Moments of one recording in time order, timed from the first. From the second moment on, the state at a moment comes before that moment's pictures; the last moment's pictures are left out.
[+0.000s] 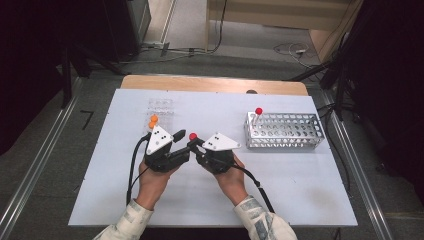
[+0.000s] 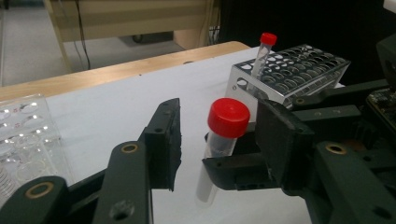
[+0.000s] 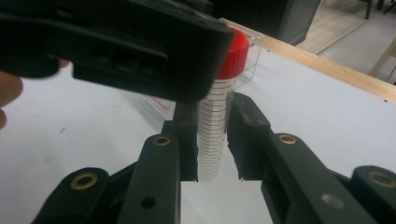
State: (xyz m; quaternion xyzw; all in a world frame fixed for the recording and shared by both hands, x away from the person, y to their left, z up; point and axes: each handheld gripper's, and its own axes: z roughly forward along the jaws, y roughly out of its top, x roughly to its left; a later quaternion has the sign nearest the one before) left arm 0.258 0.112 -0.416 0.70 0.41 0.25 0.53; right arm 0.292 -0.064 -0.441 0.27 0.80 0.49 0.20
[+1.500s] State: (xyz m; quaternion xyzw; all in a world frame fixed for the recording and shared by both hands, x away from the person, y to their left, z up) left arm 0.258 0.209 -0.383 0.62 0.49 0.32 0.52; right arm 0.293 -0.126 -0.440 0.30 0.81 0.47 0.20
